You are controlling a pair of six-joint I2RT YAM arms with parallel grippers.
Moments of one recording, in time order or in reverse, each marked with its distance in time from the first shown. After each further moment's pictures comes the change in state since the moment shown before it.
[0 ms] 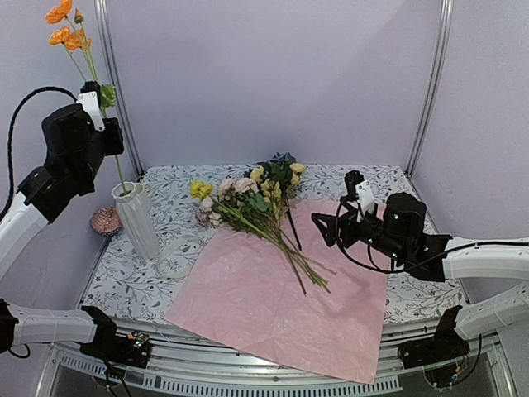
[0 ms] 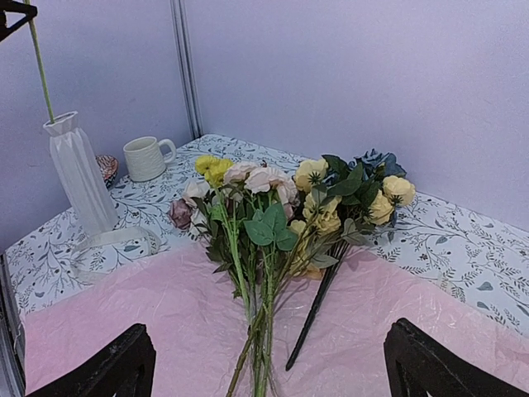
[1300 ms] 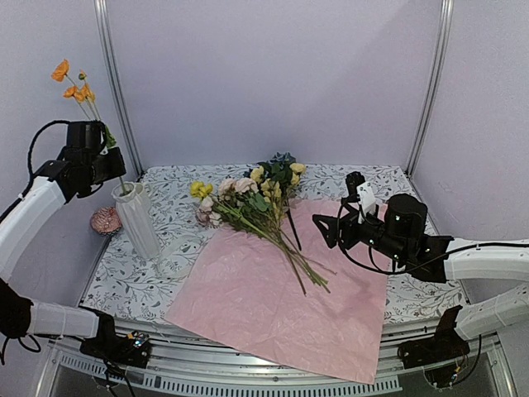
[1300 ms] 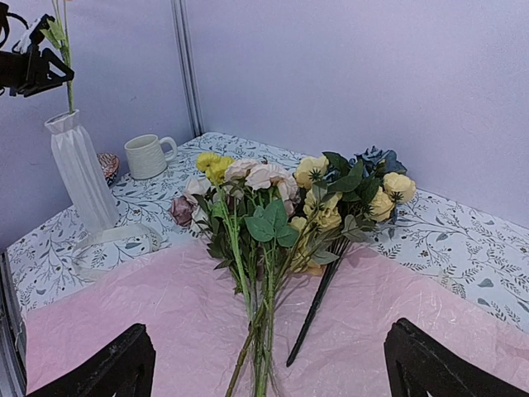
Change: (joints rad) left arm 0.363 0.172 -0.009 -0.320 0.390 -0.347; right arm 0.000 -0.016 -0.011 -0.007 -0.003 0.004
